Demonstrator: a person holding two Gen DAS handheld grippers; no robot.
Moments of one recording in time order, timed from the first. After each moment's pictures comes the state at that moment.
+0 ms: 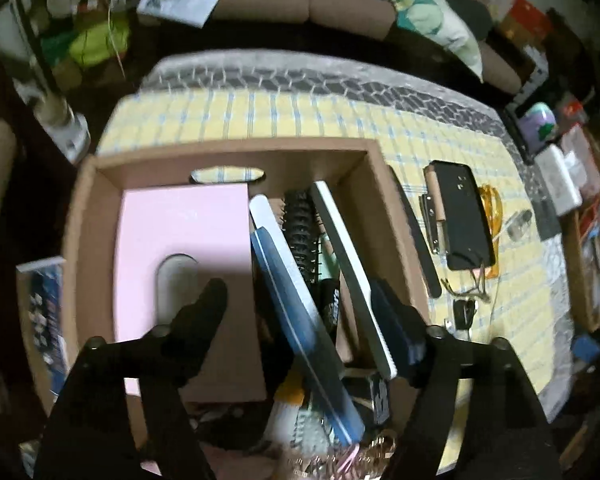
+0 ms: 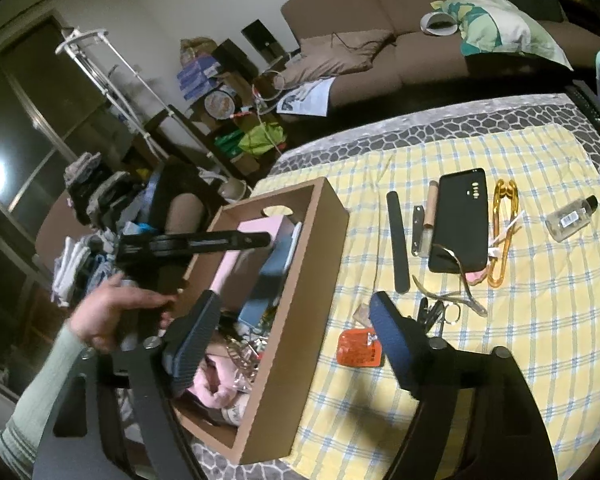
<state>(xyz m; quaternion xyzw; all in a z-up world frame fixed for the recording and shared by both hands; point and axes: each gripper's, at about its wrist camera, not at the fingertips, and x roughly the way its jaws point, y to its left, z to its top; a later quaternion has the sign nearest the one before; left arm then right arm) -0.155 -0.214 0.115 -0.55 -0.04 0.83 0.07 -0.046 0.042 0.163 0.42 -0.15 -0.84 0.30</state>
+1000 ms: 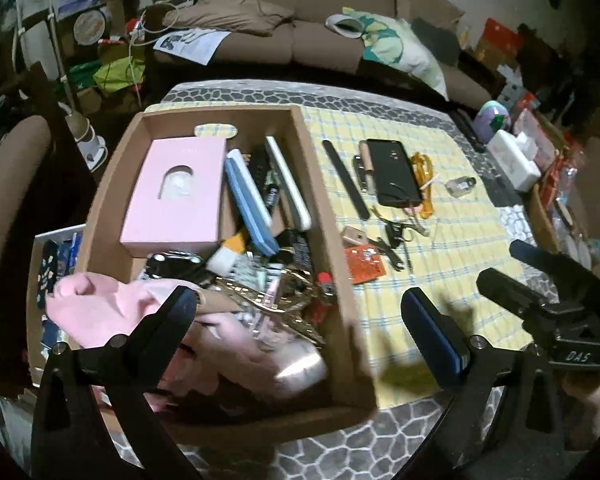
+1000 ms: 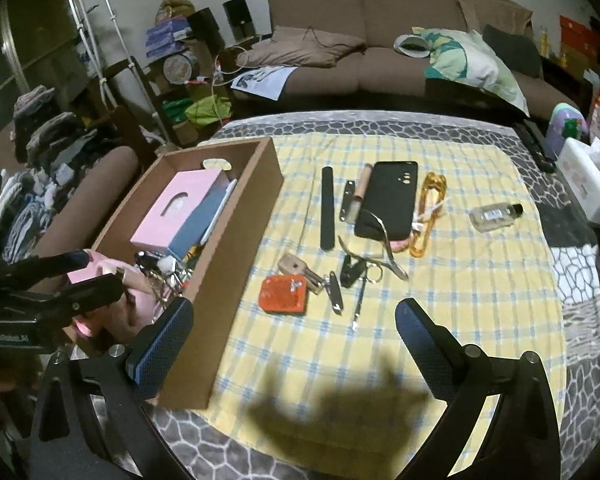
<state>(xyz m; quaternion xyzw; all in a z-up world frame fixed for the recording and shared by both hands) 0.019 -0.174 0.154 -0.48 -0.06 0.87 0.07 0.011 0.044 0.144 0.42 -0.01 -0.88 0.20</state>
